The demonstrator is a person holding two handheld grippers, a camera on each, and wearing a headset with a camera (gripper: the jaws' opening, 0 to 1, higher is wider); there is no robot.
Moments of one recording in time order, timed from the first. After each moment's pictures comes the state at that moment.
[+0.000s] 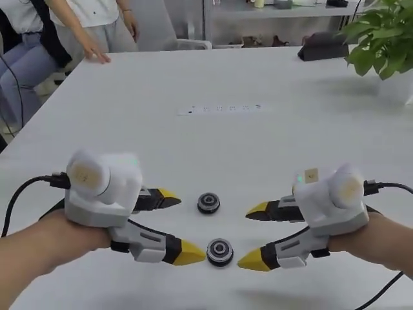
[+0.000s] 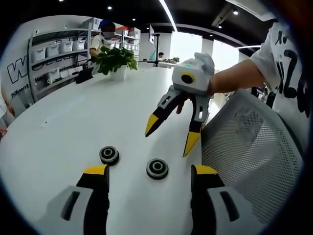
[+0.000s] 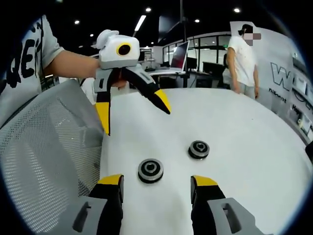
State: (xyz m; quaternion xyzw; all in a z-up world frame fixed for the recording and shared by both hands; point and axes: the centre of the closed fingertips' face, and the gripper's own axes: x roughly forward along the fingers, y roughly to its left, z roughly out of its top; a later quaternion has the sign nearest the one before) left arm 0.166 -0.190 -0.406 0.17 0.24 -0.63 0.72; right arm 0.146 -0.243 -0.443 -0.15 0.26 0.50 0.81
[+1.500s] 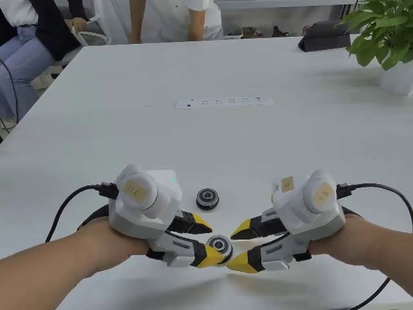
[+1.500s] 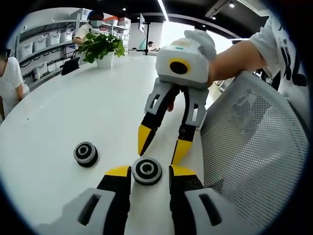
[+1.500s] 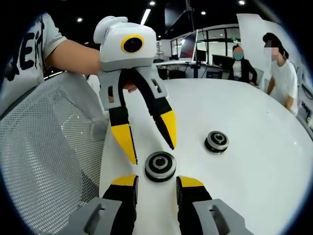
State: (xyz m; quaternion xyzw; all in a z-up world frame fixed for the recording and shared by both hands) left arm 0.150 -0.223 -0.451 0.21 0.27 -0.65 0.68; right arm 0.139 -0.227 -0.473 -0.15 0.29 0.54 0.78
